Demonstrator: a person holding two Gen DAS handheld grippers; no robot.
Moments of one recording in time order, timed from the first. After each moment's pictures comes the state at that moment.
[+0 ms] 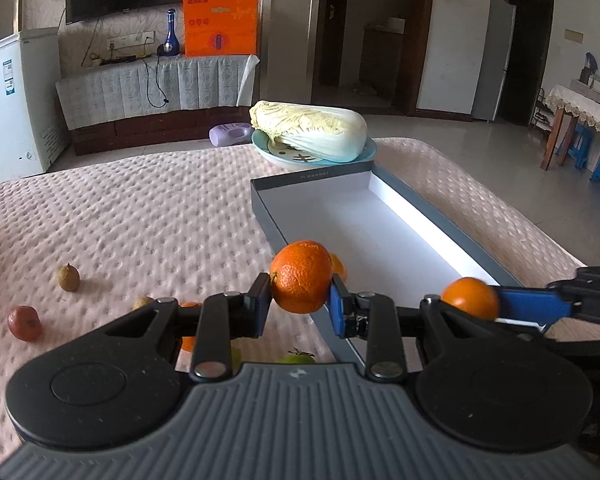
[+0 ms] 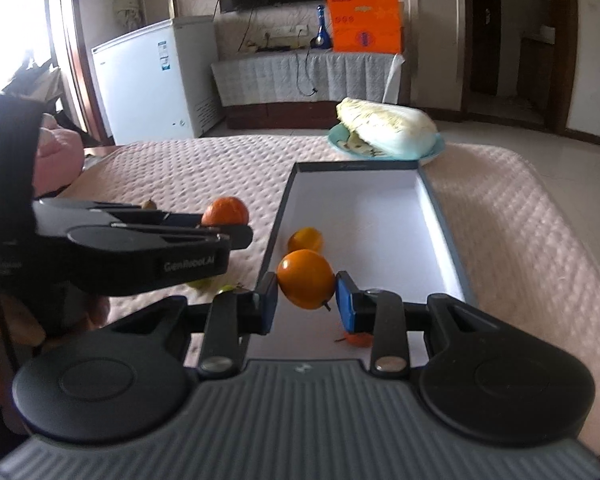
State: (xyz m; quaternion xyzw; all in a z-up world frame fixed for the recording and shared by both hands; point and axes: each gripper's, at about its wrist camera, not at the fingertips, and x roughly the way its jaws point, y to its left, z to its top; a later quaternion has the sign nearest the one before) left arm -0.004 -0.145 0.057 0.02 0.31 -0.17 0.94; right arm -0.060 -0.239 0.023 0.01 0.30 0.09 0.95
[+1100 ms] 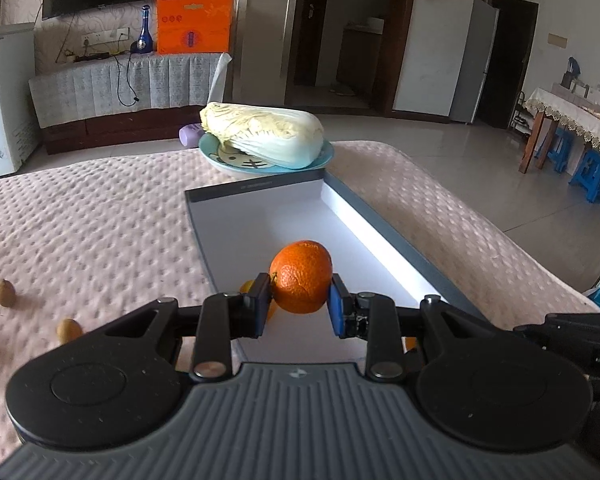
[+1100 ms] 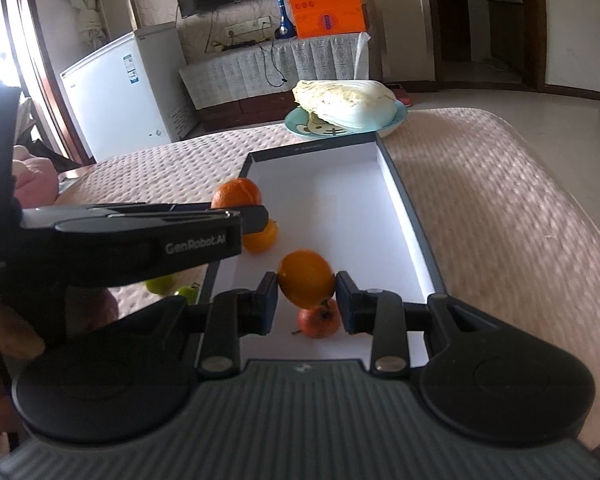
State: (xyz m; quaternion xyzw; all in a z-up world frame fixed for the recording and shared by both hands) left arm 0.020 -0.200 0.052 0.01 0.31 -0.21 0.93; right arm -0.053 -0.284 0.010 0.08 0.32 0.05 0.94
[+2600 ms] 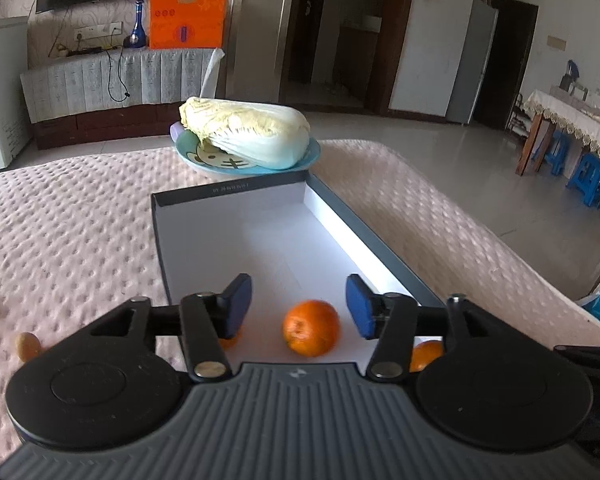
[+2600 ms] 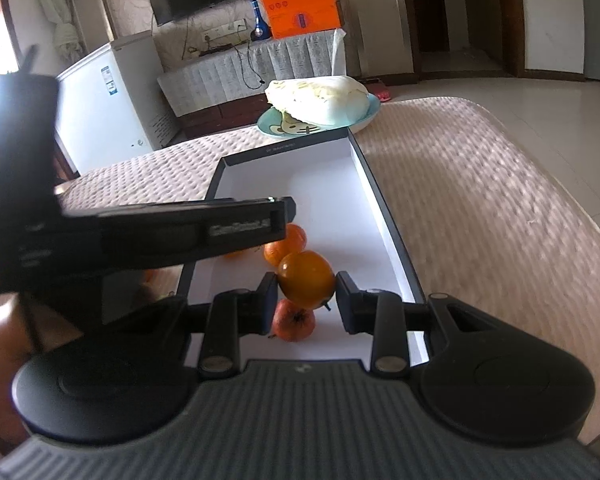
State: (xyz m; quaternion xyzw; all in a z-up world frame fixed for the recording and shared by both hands) left arm 0.047 -0.223 0.040 0.00 0.31 -0.21 0.93; right arm -0.046 -0.297 0.004 0.11 0.32 0.02 0.94
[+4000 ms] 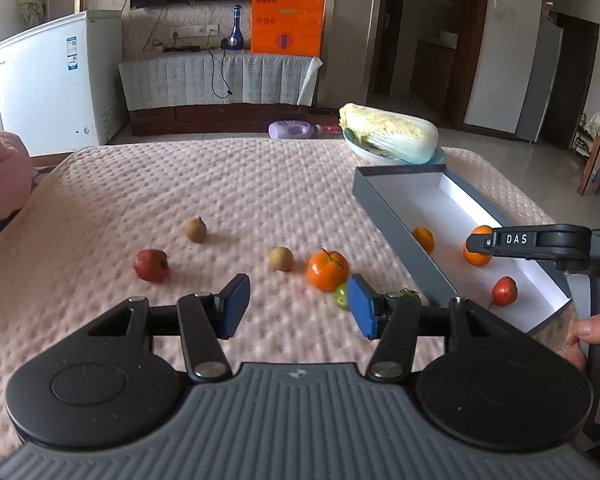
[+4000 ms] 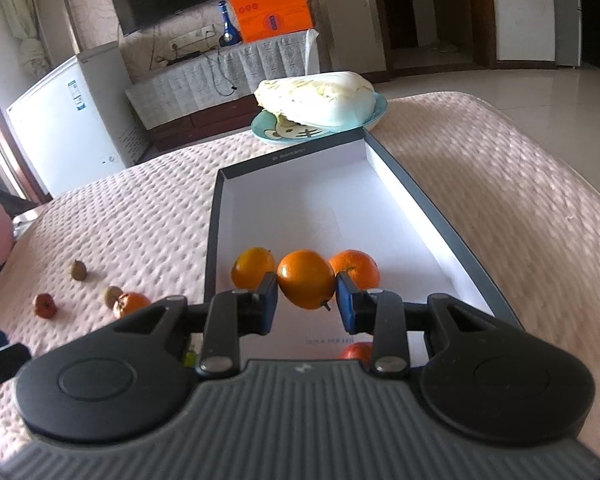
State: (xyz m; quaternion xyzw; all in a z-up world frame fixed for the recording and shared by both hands) left arm -0.063 -0.034 0.075 -0.01 0.31 -0.10 0.95; right arm 0.001 -0.249 -0.007 0.12 0.32 -0.03 0.94
